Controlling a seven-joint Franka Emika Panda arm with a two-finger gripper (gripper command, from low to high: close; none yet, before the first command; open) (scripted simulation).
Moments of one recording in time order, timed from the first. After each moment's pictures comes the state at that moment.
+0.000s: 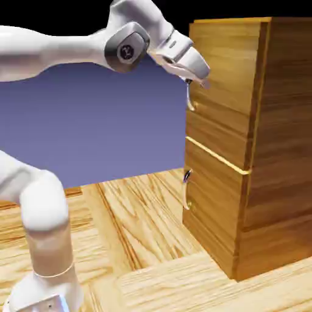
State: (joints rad) arm -0.05 -0.82 0.06 -2.37 0.12 2.38 0.90
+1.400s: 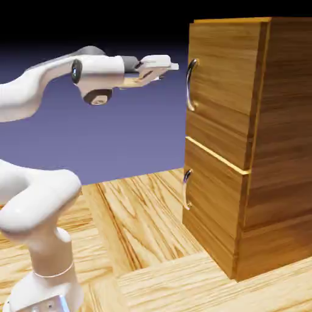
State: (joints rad) arm -0.77 -1.33 0.96 -2.50 1.92 2.83 2.73
